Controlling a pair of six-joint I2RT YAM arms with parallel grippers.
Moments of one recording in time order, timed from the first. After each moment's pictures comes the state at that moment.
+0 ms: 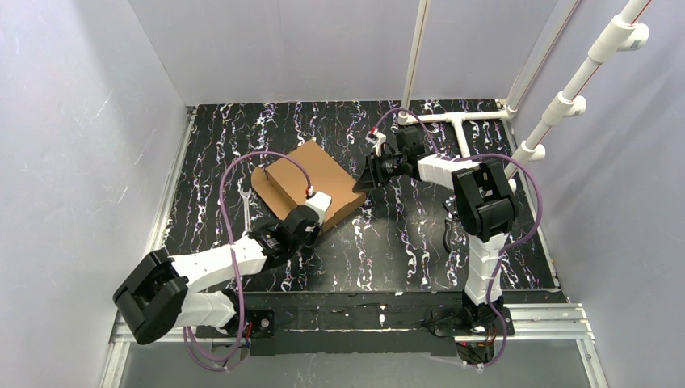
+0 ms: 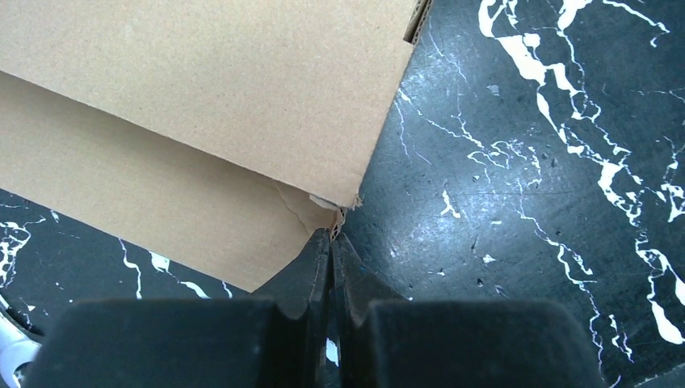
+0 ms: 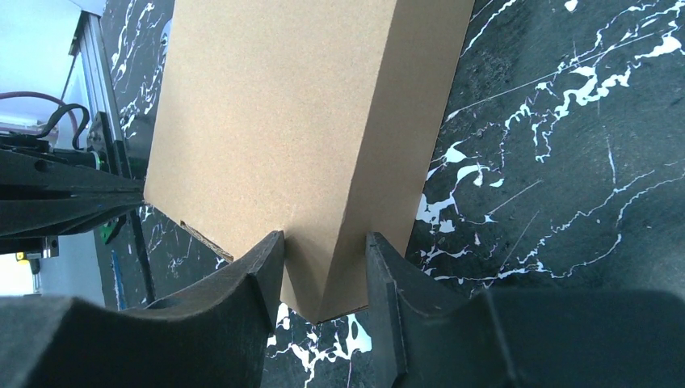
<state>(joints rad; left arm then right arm) -0.85 1.23 0.56 -0.12 -0.31 -0.18 0.40 2.04 1.29 -0.06 -0.92 0.09</state>
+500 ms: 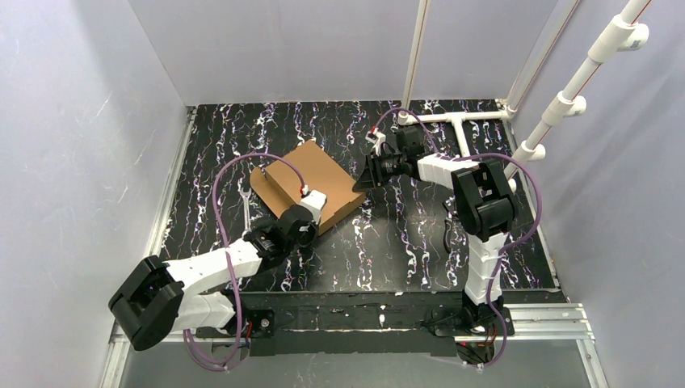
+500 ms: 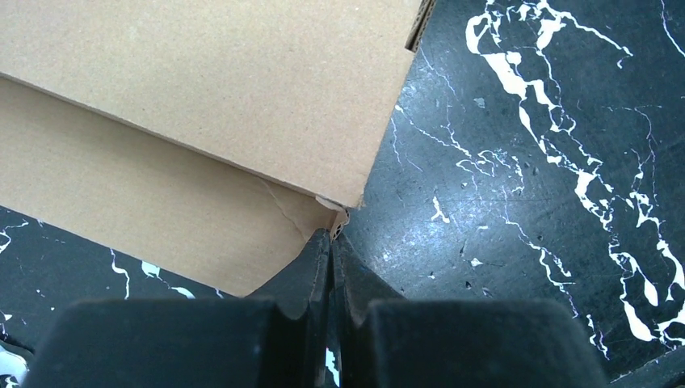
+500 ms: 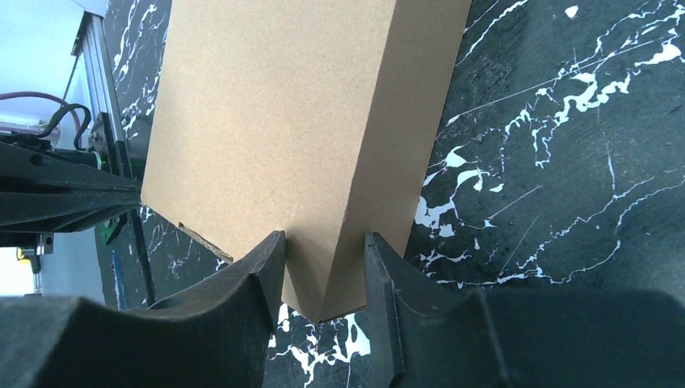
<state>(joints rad) -0.81 1.18 0.52 -0.06 -0.25 -0.19 0.40 2.04 1.30 -0.05 -0.92 0.09</state>
